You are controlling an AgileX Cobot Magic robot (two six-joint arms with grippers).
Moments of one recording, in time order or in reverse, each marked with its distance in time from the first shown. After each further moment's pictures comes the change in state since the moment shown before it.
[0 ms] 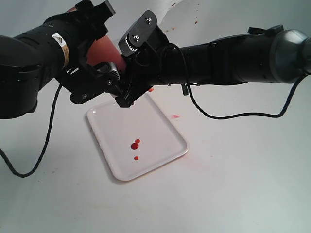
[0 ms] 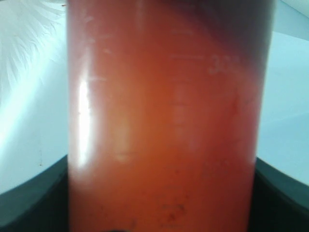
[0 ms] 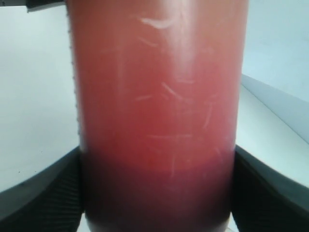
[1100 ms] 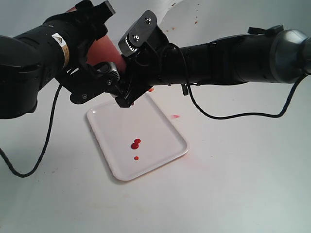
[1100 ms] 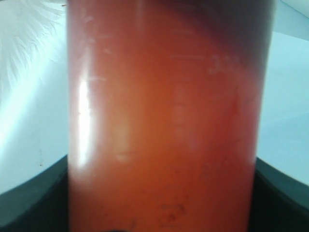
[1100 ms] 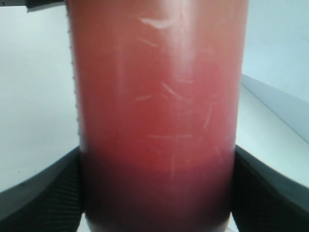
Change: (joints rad) left arm 0.000 0.000 0.000 0.000 0.000 0.000; right arm 0.000 0.000 0.000 0.000 0.000 0.000
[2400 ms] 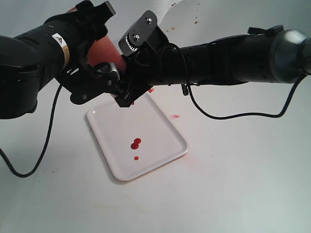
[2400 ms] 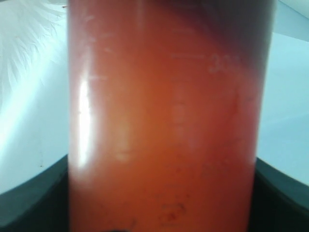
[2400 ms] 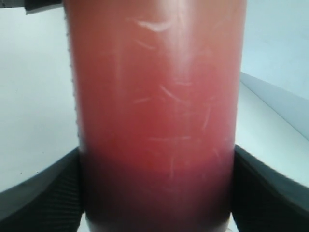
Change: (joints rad) left arm 0.000 0.000 0.000 0.000 -0.004 0.000; right arm 0.000 0.002 0.000 -0.004 0.002 0.016
